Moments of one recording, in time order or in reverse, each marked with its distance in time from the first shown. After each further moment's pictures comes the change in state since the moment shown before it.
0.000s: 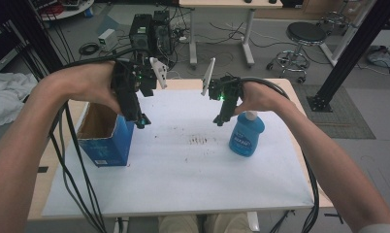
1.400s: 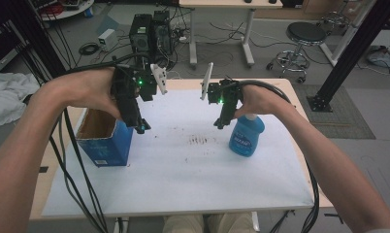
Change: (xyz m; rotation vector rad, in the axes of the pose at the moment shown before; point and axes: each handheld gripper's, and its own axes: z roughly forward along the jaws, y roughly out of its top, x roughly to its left) left arm -0.008 -0.001 0.006 0.011 -0.003 -0.011; right arm 0.009 0.001 0.003 0.035 -0.025 -0.019
